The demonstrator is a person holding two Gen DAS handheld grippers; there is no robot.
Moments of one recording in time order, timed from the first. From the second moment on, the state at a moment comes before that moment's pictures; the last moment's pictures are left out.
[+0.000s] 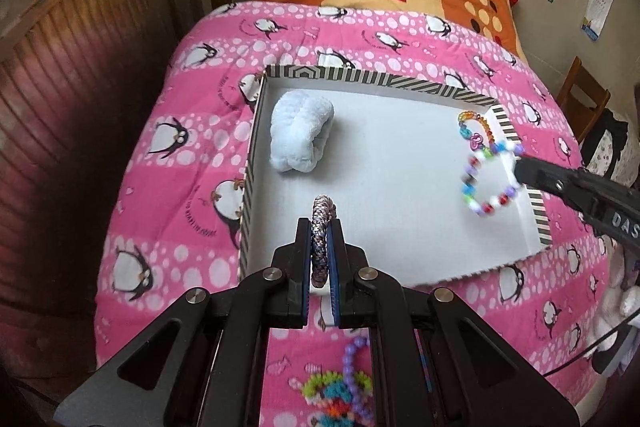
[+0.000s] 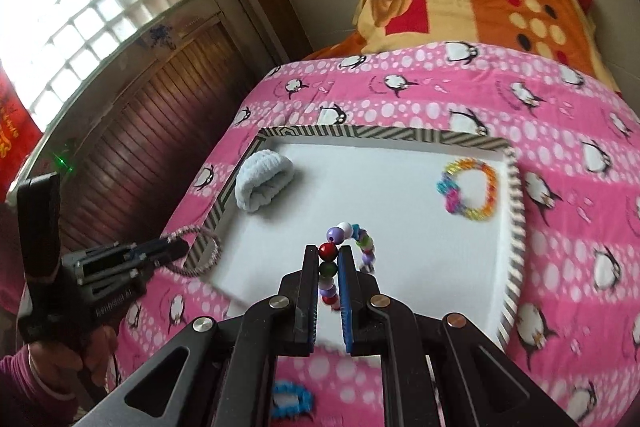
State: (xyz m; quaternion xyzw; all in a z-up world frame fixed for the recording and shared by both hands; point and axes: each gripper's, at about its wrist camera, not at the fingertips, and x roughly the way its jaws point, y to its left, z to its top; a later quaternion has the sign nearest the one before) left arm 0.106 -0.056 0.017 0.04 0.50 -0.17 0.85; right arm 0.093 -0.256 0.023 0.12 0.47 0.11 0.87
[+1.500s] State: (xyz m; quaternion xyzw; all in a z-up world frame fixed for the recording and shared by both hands) left arm 0.134 -0.059 -0.024 0.03 0.55 -0.15 0.82; right arm 0.188 -0.254 -0.023 0.15 0.52 0.09 0.83
